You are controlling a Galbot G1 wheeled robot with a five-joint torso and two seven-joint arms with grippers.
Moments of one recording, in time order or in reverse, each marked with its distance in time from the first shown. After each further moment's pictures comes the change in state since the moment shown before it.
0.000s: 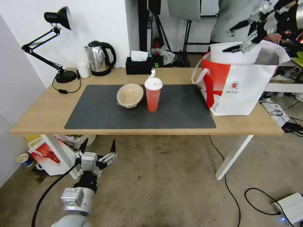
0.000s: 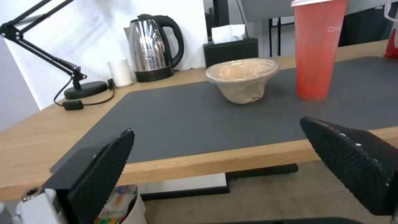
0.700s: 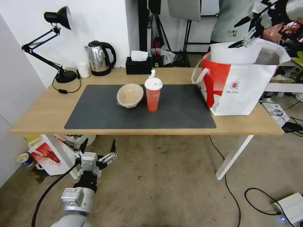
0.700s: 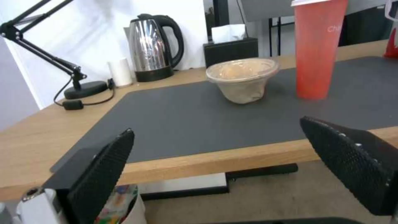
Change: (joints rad) left arm 0.000 0.000 0.000 0.000 0.000 0.000 0.000; right arm -0.178 -0.184 0.189 -0.390 -0.225 0.049 -0.164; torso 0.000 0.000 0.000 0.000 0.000
